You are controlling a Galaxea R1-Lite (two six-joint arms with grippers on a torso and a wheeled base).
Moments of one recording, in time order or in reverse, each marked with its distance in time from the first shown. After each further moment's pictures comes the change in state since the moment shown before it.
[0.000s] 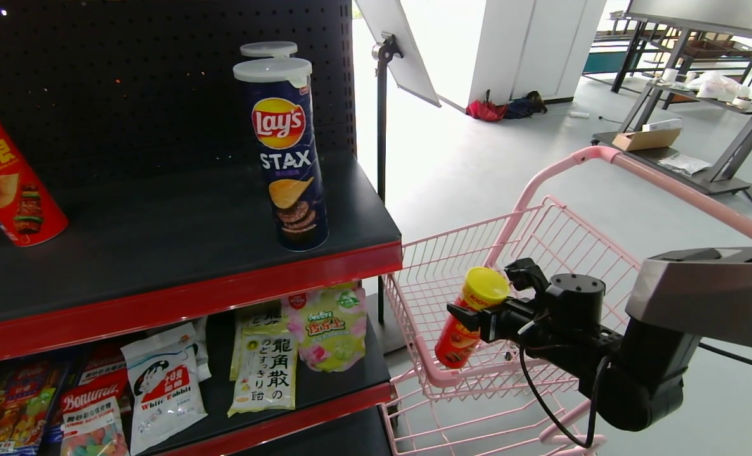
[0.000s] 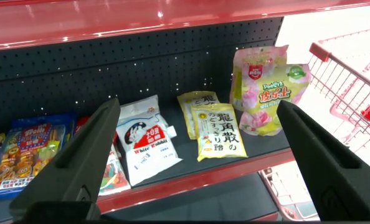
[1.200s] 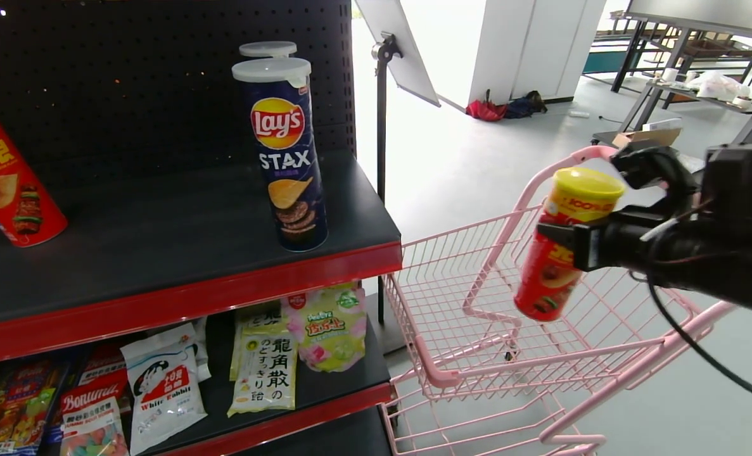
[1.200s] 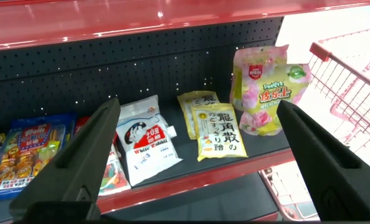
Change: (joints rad) left arm 0.000 0.000 0.000 0.000 0.000 0.000; right arm -0.020 -0.792 -0.222 0.995 -0.197 -0.169
